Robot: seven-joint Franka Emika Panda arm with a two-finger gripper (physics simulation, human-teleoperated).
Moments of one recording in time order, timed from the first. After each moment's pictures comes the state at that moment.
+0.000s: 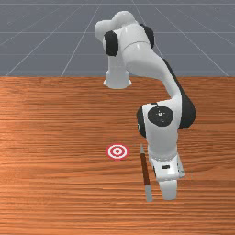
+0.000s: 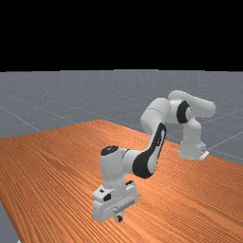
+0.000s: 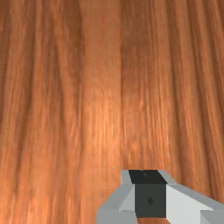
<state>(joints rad) 0.12 1.24 0.10 -0.90 0.09 2.15 -0.68</state>
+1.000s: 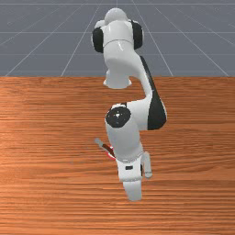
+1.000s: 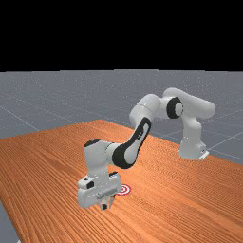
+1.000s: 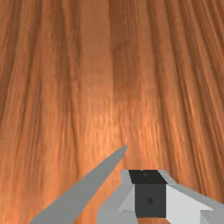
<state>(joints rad) -0.03 1.20 0.13 -0.98 0.15 2.17 -0.81</state>
